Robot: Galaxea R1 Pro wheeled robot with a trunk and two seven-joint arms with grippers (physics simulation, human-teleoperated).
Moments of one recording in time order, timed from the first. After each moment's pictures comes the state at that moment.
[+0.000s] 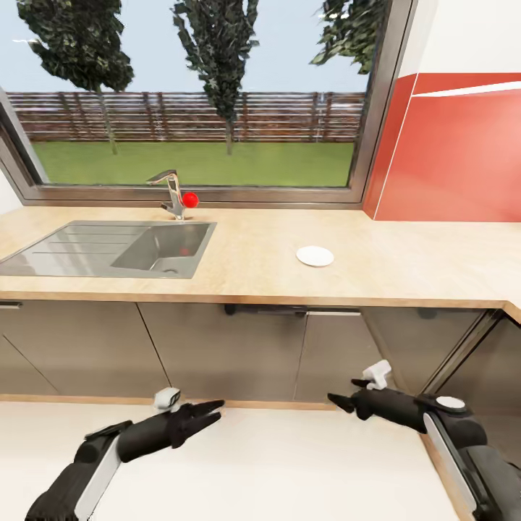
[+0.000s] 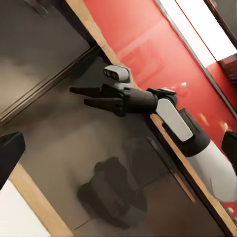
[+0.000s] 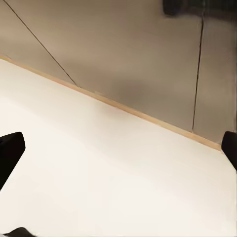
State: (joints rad) left arm -0.30 0.17 -0.06 -1.15 0.52 0.54 -1.31; right arm -0.30 -0.26 -0.01 -1.45 -0.07 0.67 0.75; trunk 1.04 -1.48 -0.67
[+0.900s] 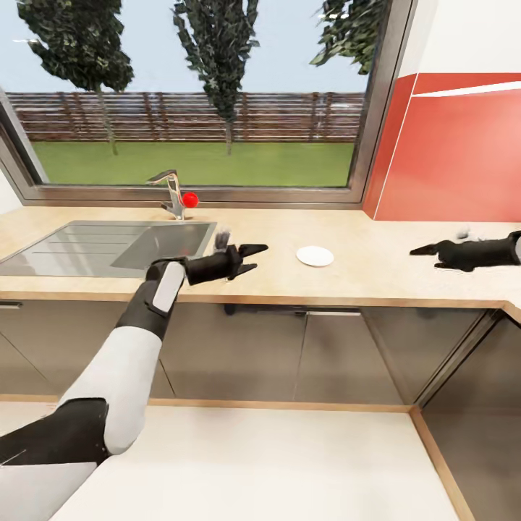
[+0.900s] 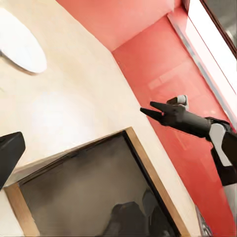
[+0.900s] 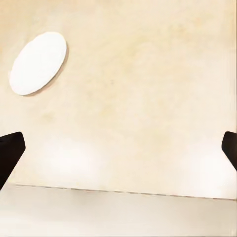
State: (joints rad) left arm -1.14 -0.13 0.10 -0.82 0.54 0.97 -0.67; right arm -1.41 -0.56 -0.02 -0.52 -0.06 0.99 0.80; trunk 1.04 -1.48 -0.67
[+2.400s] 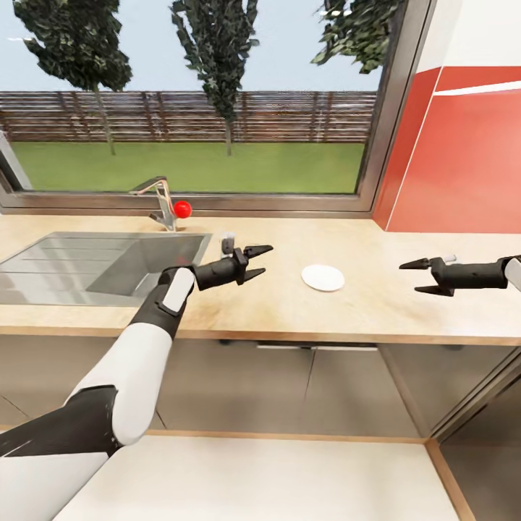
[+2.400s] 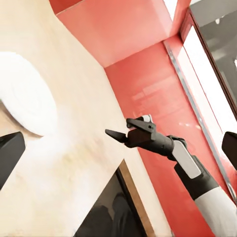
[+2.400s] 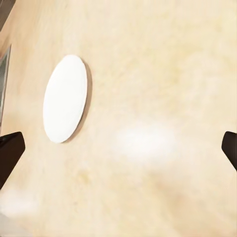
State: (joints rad) left arm -1.17 -0.17 0.19 -0.65 0.53 0.95 -0.71; right arm -1.51 -0.56 -0.02 -0.09 -0.11 0.98 0.96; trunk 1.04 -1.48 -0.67
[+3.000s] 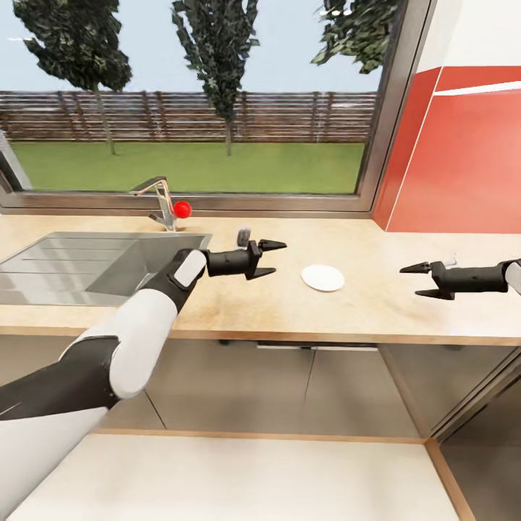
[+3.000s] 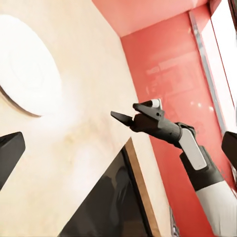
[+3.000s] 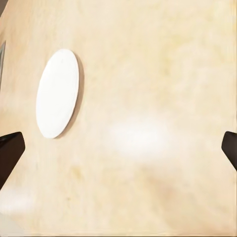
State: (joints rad) left arm -1.38 -0.17 0.14 -0.34 0.53 0.97 -0.66; right arm -1.50 -0.56 -0.01 -0.09 -0.11 0.98 0.97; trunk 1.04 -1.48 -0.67
